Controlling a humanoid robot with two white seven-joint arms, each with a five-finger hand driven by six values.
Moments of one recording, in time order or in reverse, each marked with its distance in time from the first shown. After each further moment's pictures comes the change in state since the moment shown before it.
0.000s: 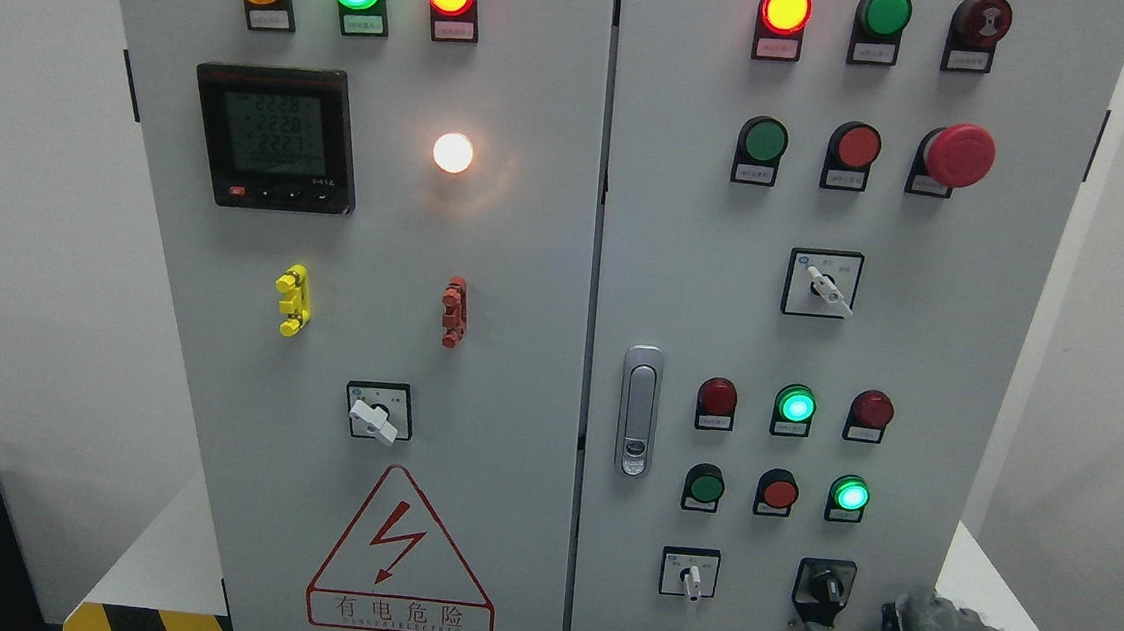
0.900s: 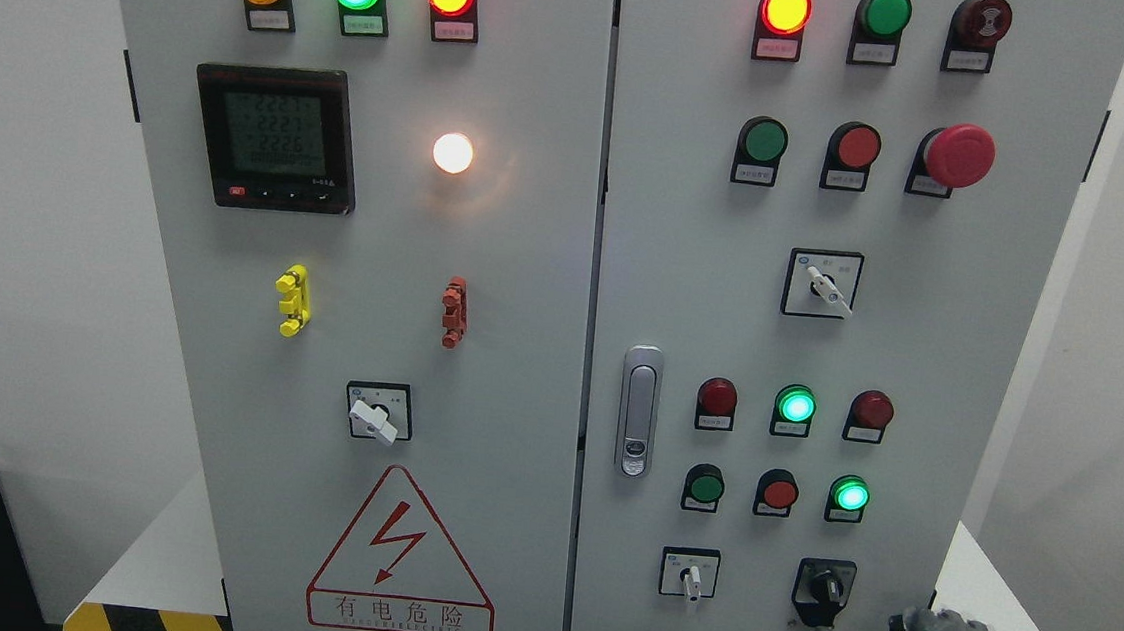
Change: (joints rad) left arm 0.000 0.000 0.000 0.000 0.000 0.000 0.000; right arm 0.030 -0.004 -0.017 -0.013 -0.001 -0.031 -0.005
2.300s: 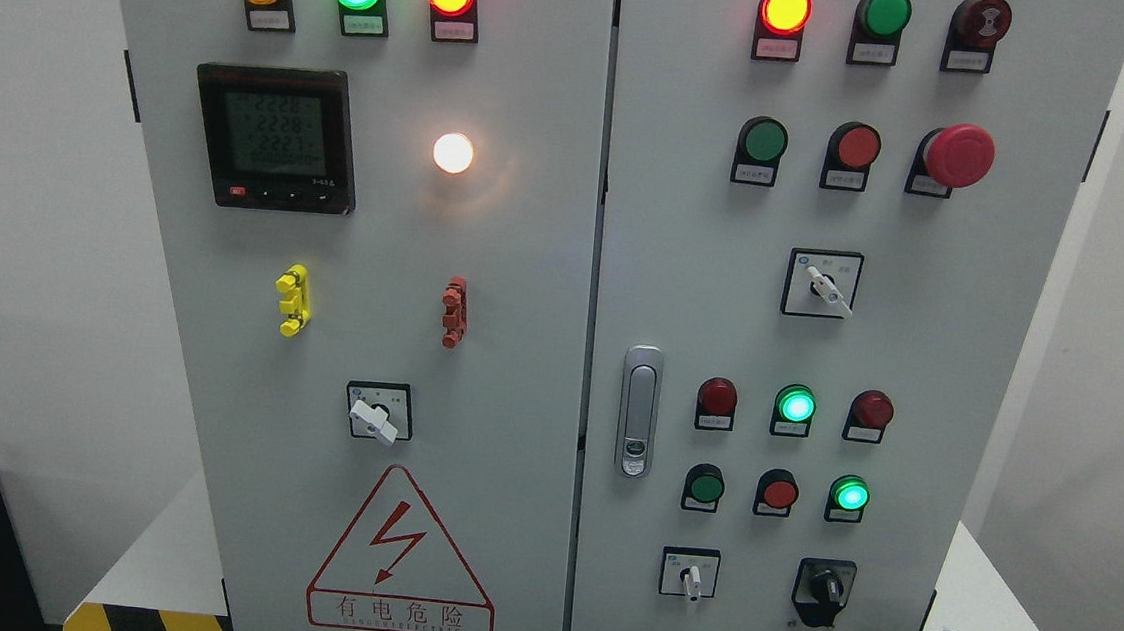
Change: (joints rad) left arm 0.000 0.000 0.000 0.000 0.001 0.000 0.000; right arm 0.097 -0.016 -0.002 -0.120 -0.008 -0.075 0.004
